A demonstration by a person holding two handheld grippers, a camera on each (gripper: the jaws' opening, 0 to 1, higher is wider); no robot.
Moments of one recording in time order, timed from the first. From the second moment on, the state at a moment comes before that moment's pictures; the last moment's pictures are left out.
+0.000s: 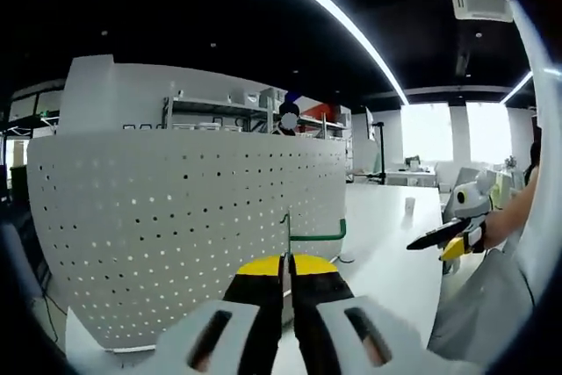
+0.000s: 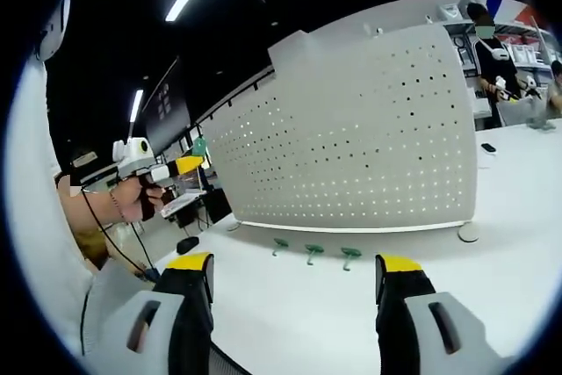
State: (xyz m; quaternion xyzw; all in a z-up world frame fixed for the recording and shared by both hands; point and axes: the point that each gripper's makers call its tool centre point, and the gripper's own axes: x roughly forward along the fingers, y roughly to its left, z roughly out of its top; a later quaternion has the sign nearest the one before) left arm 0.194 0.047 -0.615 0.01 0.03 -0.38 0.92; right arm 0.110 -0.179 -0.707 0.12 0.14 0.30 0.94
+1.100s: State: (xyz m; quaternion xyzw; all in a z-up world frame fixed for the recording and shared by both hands) left arm 0.194 0.046 -0.623 0.00 0.04 -0.37 0.93; right arm 0.112 -0.145 -0.645 0.10 0.03 0.37 0.92
